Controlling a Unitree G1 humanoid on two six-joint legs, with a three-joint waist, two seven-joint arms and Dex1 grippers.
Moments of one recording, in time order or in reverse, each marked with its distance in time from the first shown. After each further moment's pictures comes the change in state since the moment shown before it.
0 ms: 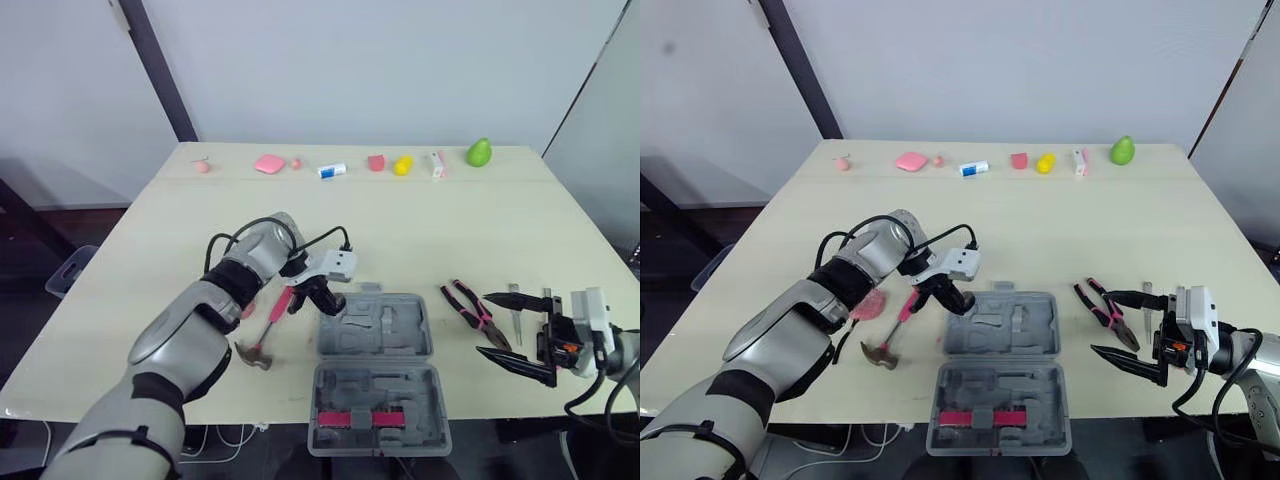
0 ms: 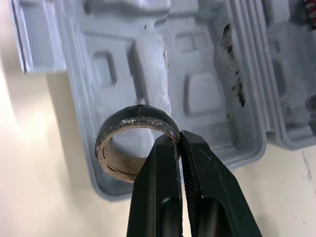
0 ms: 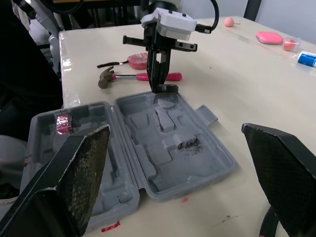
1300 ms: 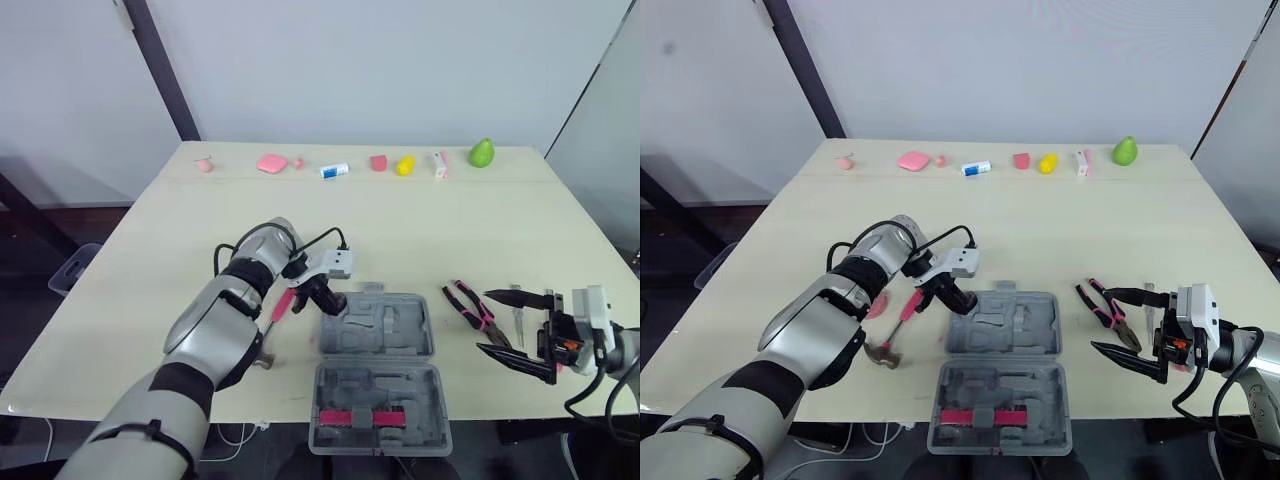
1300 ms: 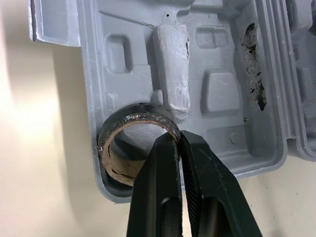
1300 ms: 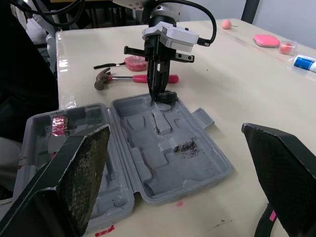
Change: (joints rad) left arm -0.069 -0.151 0.168 0.415 0.129 -0.196 0.004; right arm -0.005 -0.002 -0.001 -0.001 -0.003 -0.006 -0.015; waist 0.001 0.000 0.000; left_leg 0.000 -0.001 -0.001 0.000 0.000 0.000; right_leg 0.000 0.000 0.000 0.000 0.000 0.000
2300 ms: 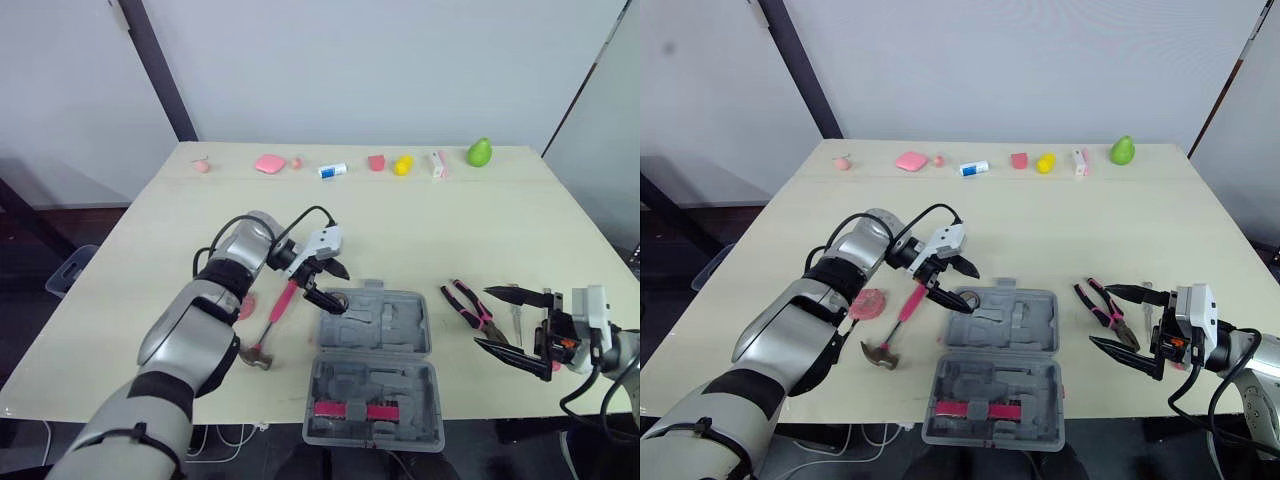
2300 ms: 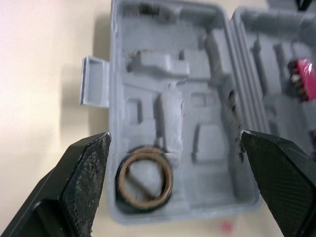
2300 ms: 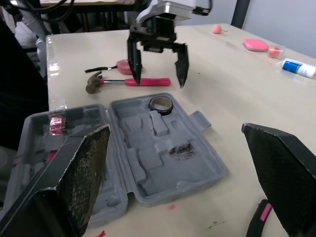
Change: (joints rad) left arm 0.093 0.111 0.090 -0.171 -0.319 0.024 -0.005; right arm -0.003 0.037 0.000 0.011 -0.008 -0.028 -0.035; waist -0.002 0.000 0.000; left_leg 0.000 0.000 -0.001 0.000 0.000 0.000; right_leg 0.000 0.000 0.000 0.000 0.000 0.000
